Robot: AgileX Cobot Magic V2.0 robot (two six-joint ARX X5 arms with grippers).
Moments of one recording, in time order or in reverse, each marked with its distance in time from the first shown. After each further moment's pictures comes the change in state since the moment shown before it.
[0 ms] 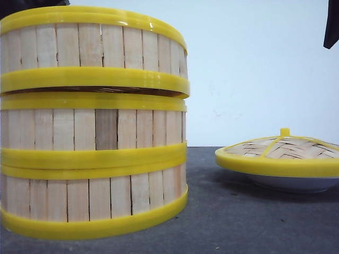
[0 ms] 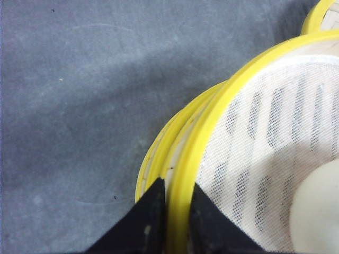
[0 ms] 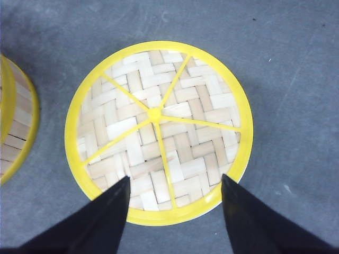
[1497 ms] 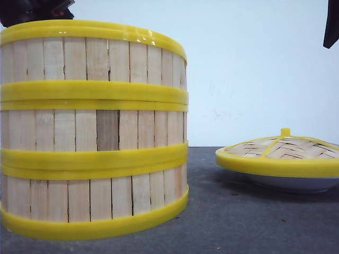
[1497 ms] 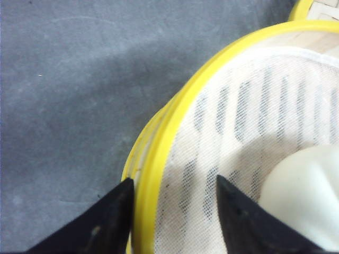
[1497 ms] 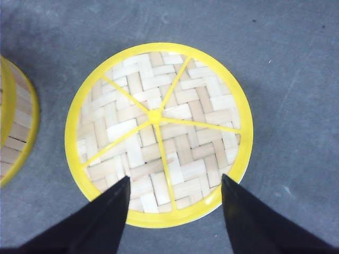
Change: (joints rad) left arm -0.020 0.008 0.000 -0.014 0.024 -0.006; right arm 0.000 0.000 0.000 0.012 0.002 0.003
